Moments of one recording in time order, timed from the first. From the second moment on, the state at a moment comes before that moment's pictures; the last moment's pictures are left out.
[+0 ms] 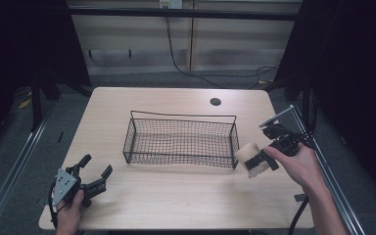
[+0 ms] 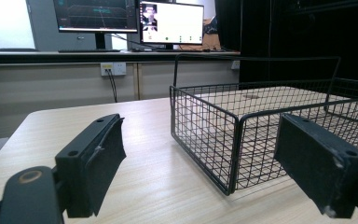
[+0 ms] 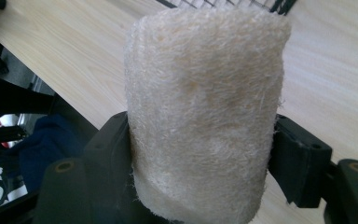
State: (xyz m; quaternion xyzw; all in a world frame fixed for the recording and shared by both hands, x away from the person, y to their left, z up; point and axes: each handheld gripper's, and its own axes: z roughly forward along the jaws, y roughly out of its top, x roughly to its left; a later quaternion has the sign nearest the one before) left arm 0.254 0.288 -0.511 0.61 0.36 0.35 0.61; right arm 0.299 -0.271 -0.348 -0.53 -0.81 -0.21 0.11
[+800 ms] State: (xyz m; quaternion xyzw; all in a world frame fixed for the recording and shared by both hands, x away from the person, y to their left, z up) left arm 0.254 0.289 -0.511 0.61 0.36 0.35 0.61; right arm 0.322 -0.242 -0.317 -0.52 -0.82 -0.22 0.10
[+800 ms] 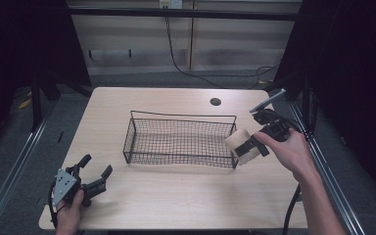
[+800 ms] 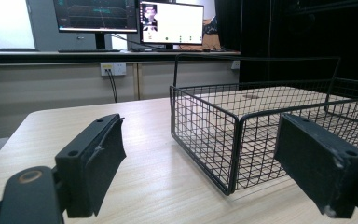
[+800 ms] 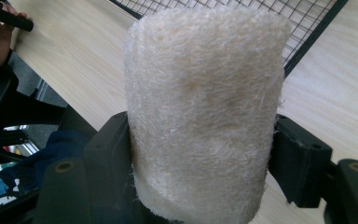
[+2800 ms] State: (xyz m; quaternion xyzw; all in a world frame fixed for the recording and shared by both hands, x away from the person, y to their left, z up) left arm 0.254 0.289 -0.511 0.62 0.36 0.35 0.61; right arm 0.387 -0.194 -0.369 -0.65 -0.74 -0.17 0.07
